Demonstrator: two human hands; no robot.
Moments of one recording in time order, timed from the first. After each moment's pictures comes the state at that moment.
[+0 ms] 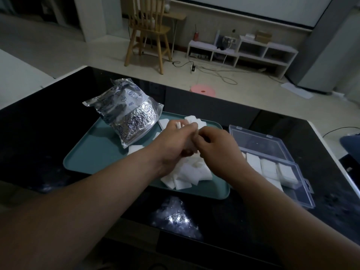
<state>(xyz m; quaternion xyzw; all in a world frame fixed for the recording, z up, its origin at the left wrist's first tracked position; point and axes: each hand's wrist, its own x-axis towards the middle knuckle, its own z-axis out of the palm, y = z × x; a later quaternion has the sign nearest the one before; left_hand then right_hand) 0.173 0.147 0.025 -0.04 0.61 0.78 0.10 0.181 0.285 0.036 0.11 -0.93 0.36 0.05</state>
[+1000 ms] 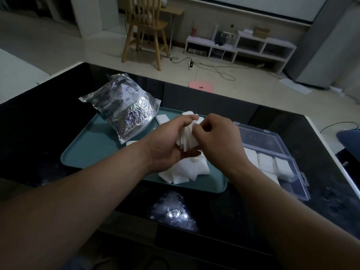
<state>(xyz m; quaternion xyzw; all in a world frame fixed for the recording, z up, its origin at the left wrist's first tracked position) 0.174 0.140 0.026 -0.01 0.50 0.84 0.23 0.179 0.284 0.039 0.06 -0.93 0.33 0.15</state>
